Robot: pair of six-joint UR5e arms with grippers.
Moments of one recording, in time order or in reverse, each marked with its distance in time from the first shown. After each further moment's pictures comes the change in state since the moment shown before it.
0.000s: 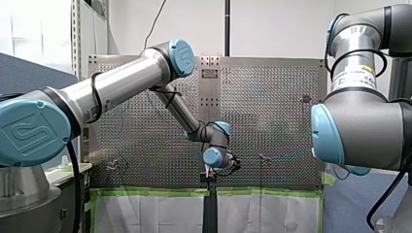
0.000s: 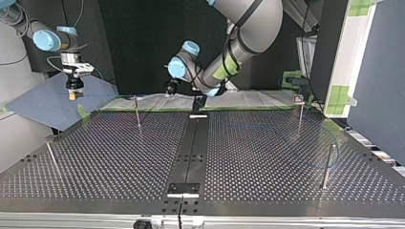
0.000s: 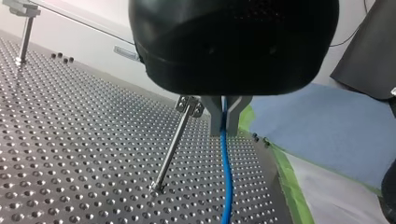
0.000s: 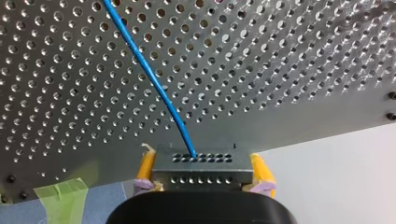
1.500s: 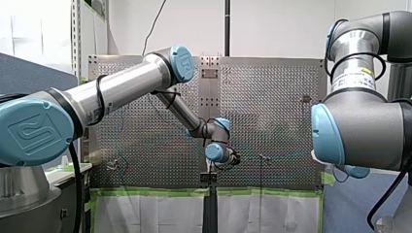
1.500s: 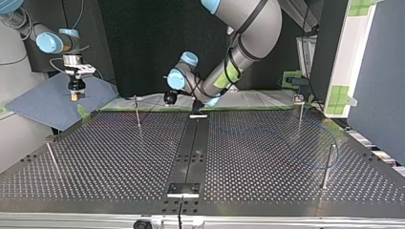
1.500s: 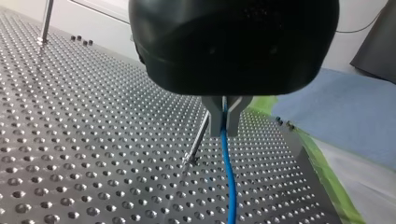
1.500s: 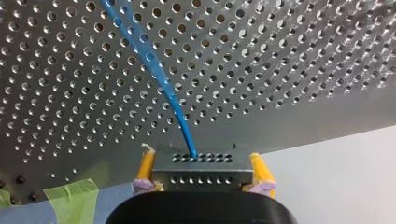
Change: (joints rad) left arm 0.037 -0.039 0.138 -0.076 0.013 -0.009; right arm 0.007 0.040 -0.038 0.005 0.004 0.003
